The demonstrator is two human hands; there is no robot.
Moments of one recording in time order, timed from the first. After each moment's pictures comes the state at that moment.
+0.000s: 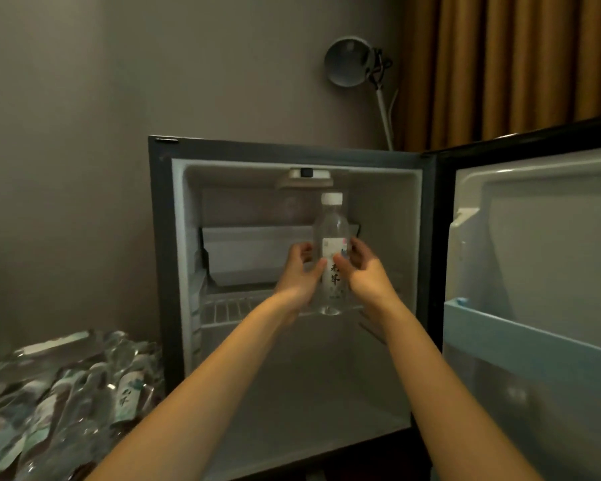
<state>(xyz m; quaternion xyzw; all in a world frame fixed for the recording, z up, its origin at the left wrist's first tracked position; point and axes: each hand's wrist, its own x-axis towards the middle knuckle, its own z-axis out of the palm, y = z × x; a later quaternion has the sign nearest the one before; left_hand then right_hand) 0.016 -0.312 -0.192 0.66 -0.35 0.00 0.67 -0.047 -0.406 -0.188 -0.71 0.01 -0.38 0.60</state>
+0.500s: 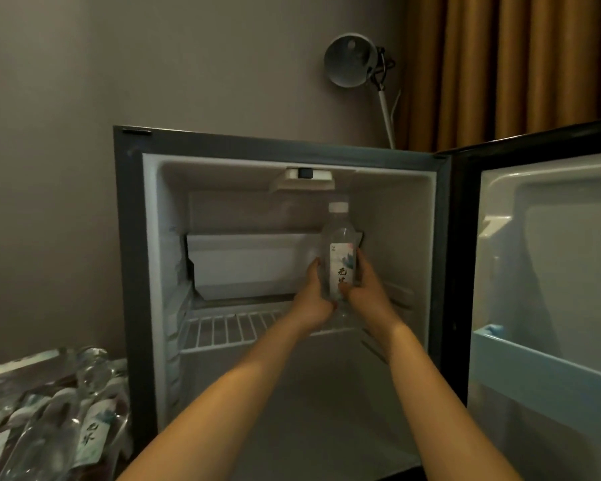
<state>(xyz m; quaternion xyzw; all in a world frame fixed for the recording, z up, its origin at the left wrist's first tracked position) 0.062 -0.358 -0.206 0.72 -0.40 -0.01 0.56 0.007 -0.443 -0.200 -0.73 0.04 -0.39 0.56</state>
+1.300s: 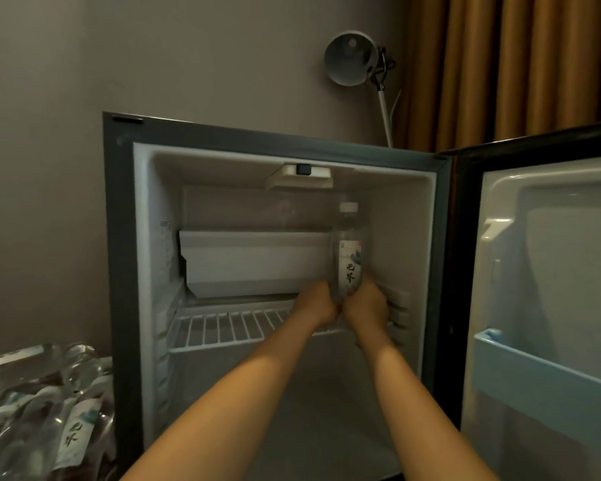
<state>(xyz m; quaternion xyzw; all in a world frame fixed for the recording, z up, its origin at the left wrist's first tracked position) 0.080 -0.390 -0.208 0.86 -0.37 0.07 0.36 0.033 -0.458 -0.218 -0.79 0.28 -0.42 0.36</state>
